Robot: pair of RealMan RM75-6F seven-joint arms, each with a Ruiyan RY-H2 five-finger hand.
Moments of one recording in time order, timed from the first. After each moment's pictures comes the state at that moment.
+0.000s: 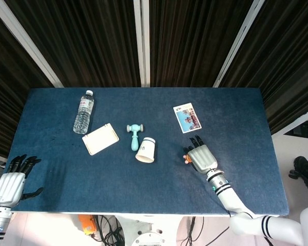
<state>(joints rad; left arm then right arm) -0.10 -1.18 0.02 -1.52 1.52 1.42 -0.08 0.62 -1.60 0.09 -1.46 -1.18 1.03 -0.64</state>
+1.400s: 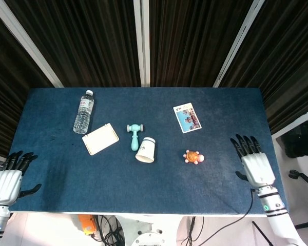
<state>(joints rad) -0.09 -1.16 -0.01 -1.56 1.51 1.46 -0.05 0.29 -1.23 -0.04 -1.65 -1.42 1.43 -0.32</state>
